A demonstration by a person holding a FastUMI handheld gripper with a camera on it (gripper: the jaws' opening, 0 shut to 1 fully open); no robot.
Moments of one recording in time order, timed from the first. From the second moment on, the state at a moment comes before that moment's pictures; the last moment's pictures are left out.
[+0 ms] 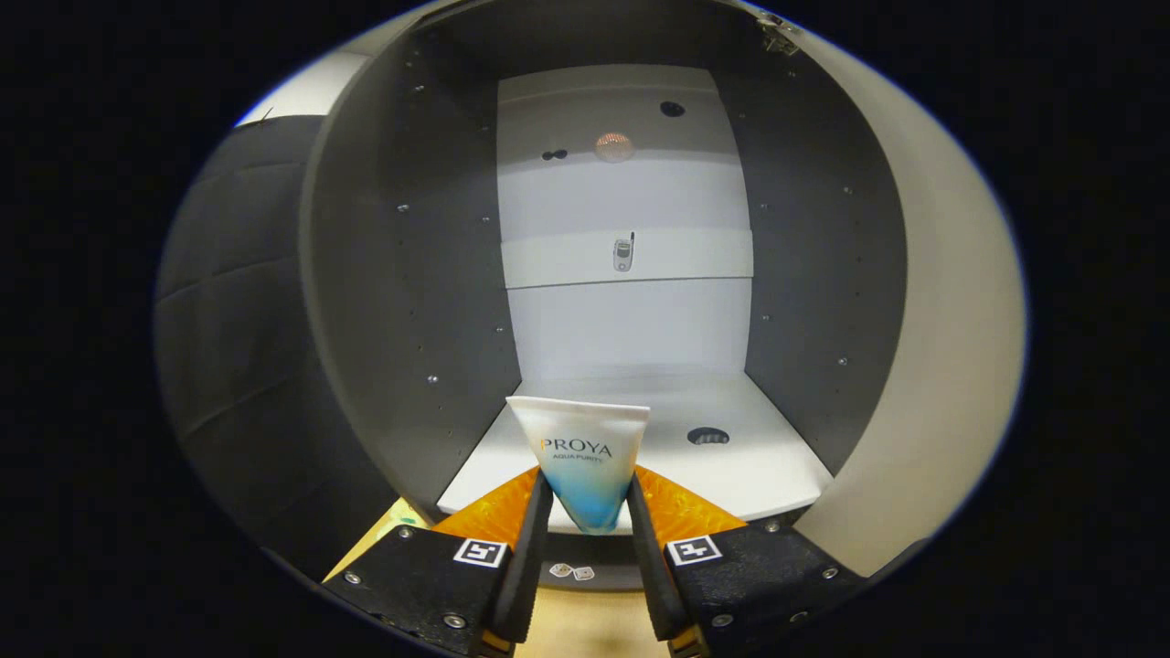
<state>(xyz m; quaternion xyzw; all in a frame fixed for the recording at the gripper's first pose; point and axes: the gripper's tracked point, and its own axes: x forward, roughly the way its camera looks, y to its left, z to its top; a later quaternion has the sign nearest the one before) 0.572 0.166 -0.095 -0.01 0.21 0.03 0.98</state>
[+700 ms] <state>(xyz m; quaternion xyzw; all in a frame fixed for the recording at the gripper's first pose) 0.624 0.150 -0.118 -0.03 0.23 0.02 0.97</state>
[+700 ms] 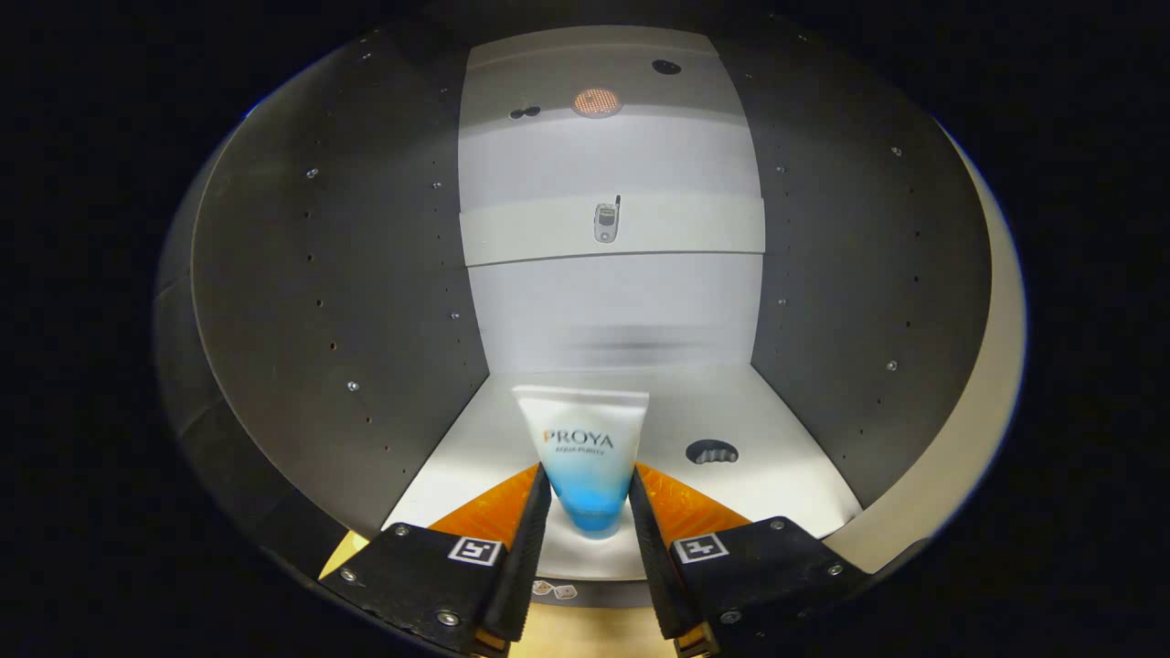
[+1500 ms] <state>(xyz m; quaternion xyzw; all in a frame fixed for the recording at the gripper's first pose) 0.472 0.177 -0.063 -0.03 0.12 0.01 0.99</state>
